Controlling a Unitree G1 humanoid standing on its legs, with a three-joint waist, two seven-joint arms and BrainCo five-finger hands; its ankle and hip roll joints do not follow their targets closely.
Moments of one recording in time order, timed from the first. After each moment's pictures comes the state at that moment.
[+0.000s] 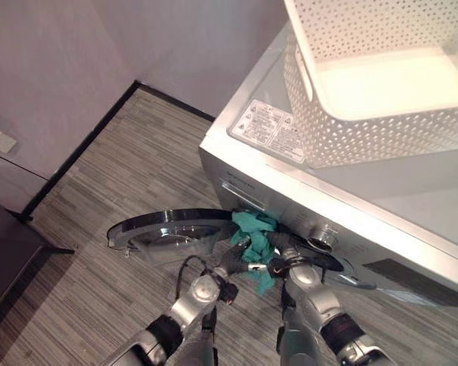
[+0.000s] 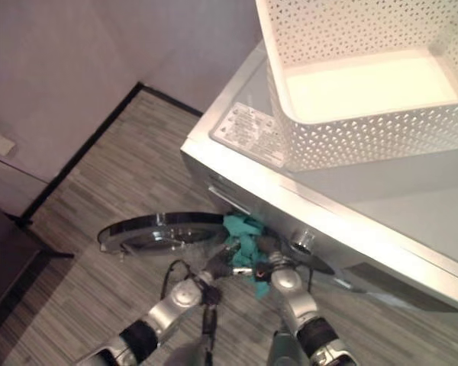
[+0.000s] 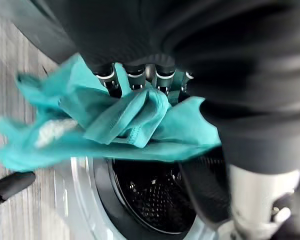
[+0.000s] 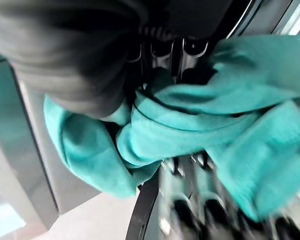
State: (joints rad) left arm -0.38 0.13 -0.73 0.62 -0.31 -0.12 0.06; right arm -0.26 -0.20 0.41 0.44 0.42 -0.11 -0.24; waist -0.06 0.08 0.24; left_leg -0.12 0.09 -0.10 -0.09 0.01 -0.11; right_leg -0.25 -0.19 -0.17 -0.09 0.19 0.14
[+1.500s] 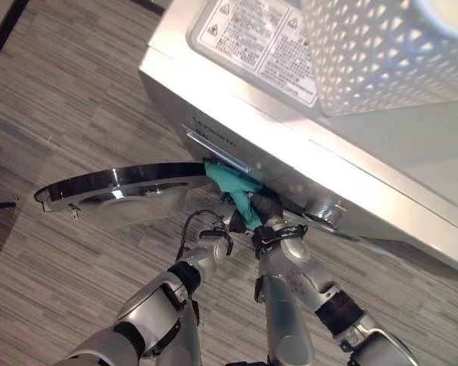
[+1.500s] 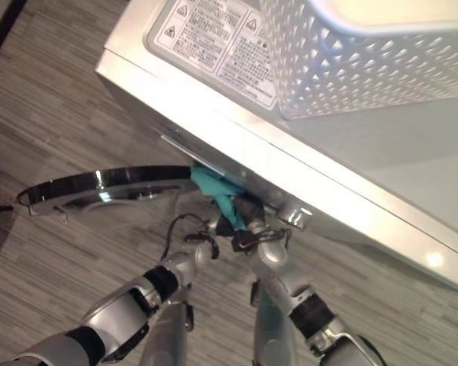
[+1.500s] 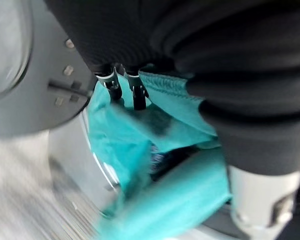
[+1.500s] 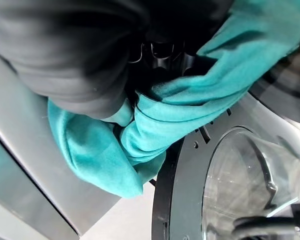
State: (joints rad) left arm -0.69 0.05 -0.73 0.91 0.33 0.00 0.47; right arm -0.40 -0.24 0.53 0.11 0.67 -0.14 -0.33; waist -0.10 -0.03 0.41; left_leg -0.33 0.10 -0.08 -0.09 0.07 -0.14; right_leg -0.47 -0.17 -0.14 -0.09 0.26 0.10
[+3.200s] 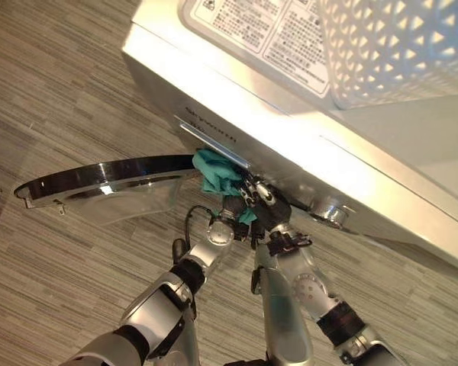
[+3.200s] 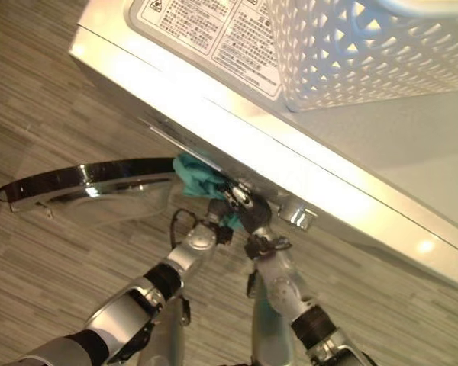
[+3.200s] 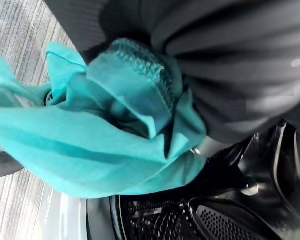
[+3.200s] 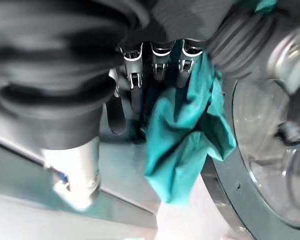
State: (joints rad) left arm -0.72 0.04 -0.60 0.84 -0.39 -0.17 0.30; right arm -0.24 -0.25 0.48 0.21 1.14 -0.28 0.17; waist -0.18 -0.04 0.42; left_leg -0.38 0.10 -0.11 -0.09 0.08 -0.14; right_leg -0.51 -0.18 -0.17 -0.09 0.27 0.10
